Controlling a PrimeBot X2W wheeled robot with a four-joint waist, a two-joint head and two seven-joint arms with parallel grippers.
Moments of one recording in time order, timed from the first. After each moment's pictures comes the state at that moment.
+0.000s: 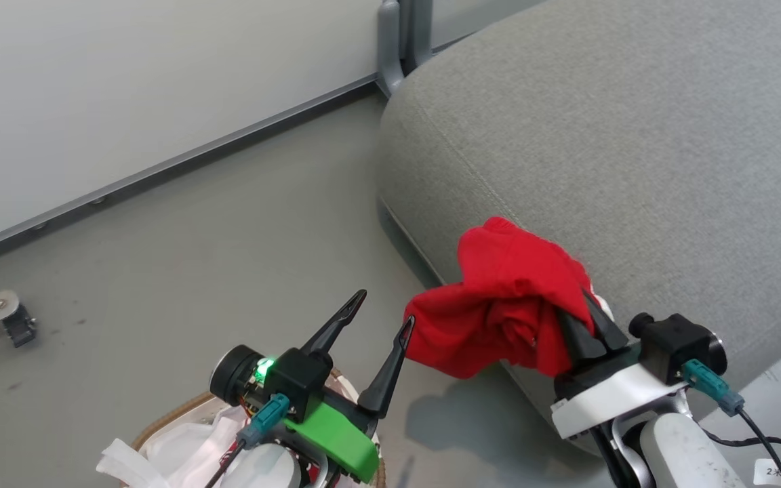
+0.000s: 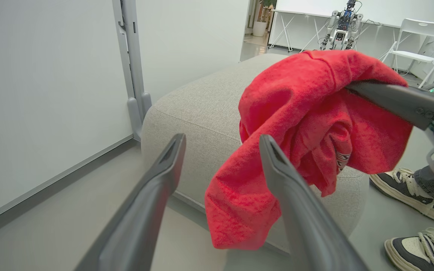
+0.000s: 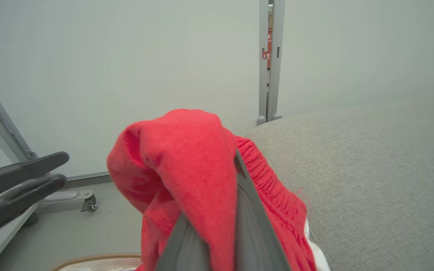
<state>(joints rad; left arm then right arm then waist) -0.25 0.13 -0.61 0.26 -0.31 -0.13 -0.26 -0.15 -0.05 0.21 0.12 0.21 0.13 -0.26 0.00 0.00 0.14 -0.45</state>
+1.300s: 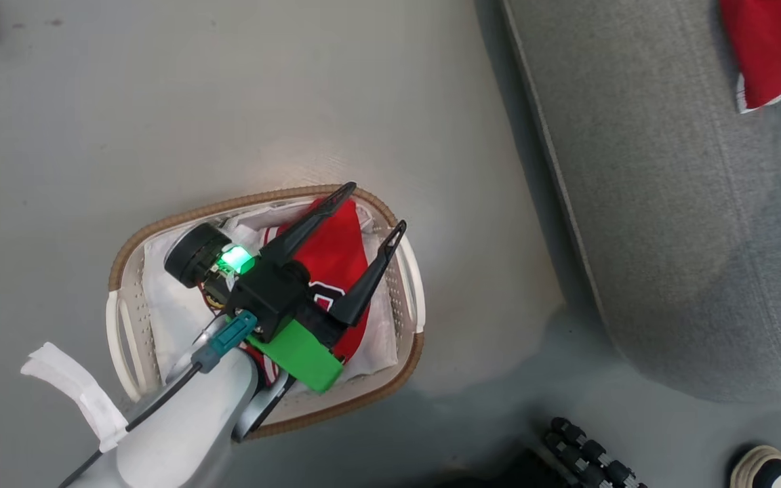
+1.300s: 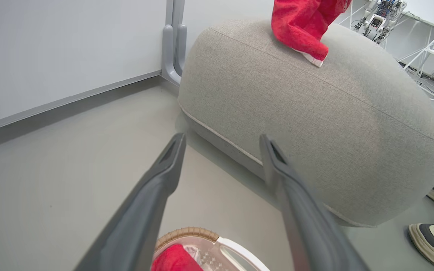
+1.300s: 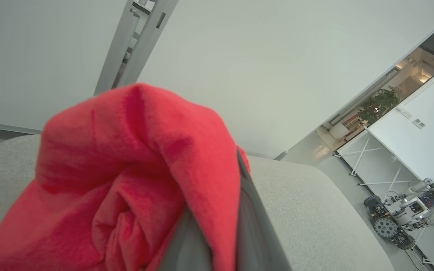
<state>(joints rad) -0.54 0.32 -0.75 0.16 -0.37 -0.13 -0.26 -0.93 -0.40 -0.40 0.47 -0.22 0.13 -0.15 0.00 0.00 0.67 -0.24</state>
